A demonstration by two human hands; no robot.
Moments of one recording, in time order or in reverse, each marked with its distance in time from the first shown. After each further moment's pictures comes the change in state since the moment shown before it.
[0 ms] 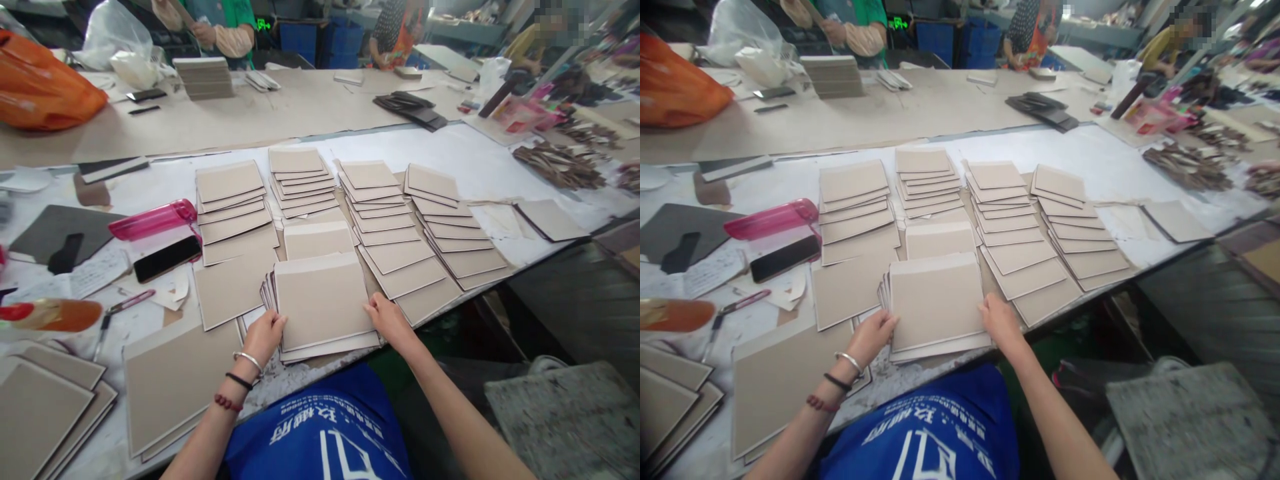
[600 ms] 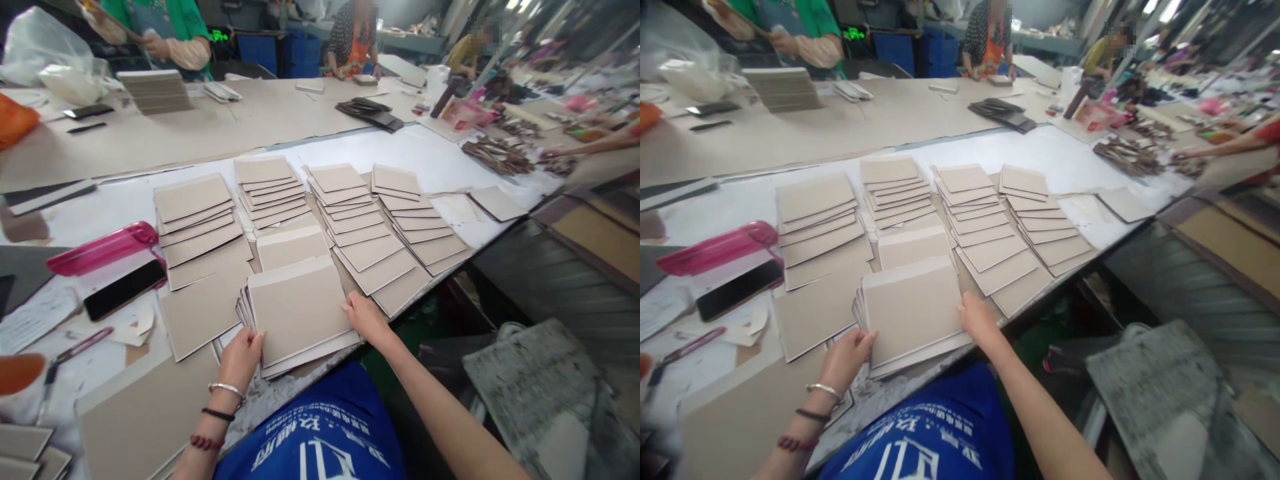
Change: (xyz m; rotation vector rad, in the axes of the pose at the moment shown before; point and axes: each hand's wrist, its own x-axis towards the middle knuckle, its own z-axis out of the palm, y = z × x) left_hand -0.007 0.004 0.000 0.134 0.074 -0.013; right_hand -0.004 -0.006 -0.003 0.025 -0.001 0.052
